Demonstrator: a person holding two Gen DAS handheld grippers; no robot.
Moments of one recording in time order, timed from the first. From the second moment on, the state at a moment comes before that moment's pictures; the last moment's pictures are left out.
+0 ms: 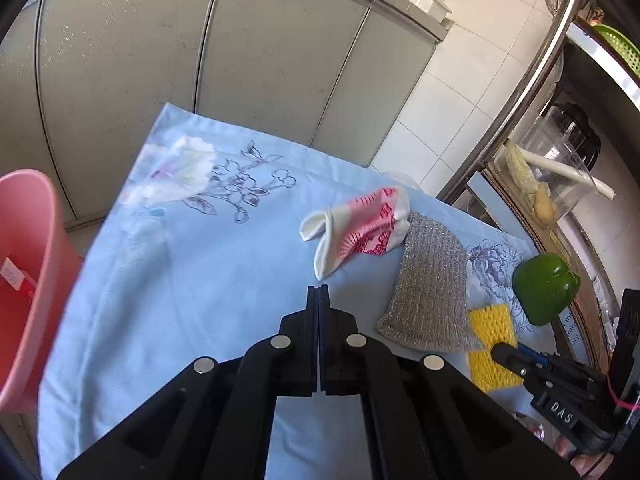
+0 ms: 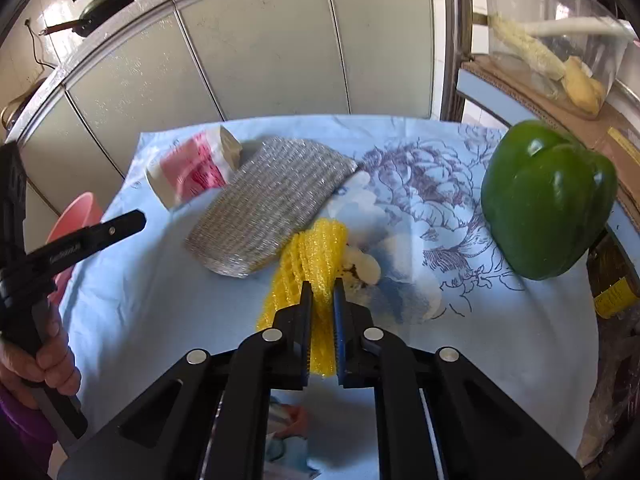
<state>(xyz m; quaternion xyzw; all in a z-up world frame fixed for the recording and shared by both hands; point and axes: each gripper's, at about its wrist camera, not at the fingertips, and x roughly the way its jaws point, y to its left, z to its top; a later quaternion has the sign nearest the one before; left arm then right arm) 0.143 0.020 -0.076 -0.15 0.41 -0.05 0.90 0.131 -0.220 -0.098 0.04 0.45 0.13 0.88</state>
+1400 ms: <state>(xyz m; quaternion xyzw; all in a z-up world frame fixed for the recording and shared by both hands) 0.060 0.019 -0.049 -0.15 0.35 -0.06 0.92 0.088 -0.206 -0.032 0.04 0.41 0.10 0.91</state>
